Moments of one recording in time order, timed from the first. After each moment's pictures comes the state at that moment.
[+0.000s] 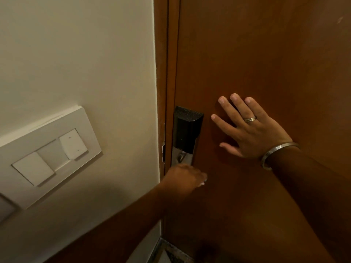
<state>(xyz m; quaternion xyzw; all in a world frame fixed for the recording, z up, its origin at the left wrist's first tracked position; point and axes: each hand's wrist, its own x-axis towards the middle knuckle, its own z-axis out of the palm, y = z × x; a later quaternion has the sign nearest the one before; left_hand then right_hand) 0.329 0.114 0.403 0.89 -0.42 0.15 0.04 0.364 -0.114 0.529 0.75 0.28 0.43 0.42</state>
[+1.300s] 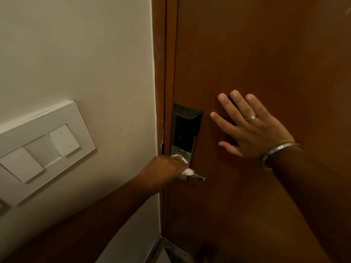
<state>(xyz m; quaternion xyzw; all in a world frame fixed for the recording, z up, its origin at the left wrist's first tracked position) 0.347 0.156 0.410 0.89 -0.41 0.14 0.15 0.366 -0.114 0.529 0.74 0.28 0.44 0.43</state>
